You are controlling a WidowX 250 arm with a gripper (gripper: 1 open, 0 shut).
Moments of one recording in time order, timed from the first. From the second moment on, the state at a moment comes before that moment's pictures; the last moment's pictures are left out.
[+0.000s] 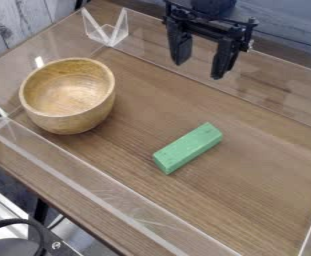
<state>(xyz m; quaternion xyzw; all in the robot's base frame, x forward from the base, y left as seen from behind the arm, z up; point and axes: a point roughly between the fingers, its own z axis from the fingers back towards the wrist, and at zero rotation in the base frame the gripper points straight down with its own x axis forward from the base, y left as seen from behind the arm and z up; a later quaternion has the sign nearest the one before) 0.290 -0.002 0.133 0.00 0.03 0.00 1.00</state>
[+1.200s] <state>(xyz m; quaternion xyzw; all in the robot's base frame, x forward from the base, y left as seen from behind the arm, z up) 0.240 0.014 0.040 -0.02 0.04 -0.13 0.99</state>
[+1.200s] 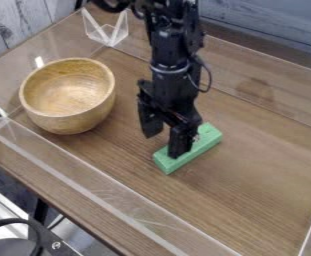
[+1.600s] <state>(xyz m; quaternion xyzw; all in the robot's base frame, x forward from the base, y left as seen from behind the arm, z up) 0.244 0.012 0.028 -0.03 0.04 -0.14 0.99</state>
